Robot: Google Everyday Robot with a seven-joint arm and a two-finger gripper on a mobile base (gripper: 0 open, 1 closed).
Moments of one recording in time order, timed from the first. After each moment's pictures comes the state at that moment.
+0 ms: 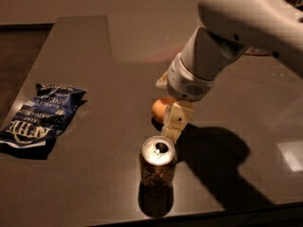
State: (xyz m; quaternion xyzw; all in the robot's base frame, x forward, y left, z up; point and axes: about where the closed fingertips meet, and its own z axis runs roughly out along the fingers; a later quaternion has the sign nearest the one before) arm 0.462 -0.043 0.869 -0.69 0.69 0.14 0.17
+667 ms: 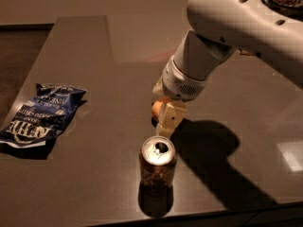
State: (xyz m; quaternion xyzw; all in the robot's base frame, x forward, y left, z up) arm 0.473 -0.036 0.854 -0.69 0.69 0.13 0.15
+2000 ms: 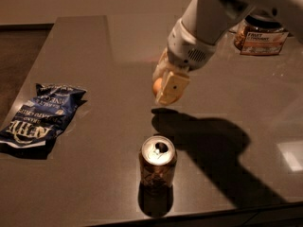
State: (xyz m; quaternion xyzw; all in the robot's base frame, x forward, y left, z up) arm 0.498 -0.040 0.919 -0.70 0.68 0.13 0.18
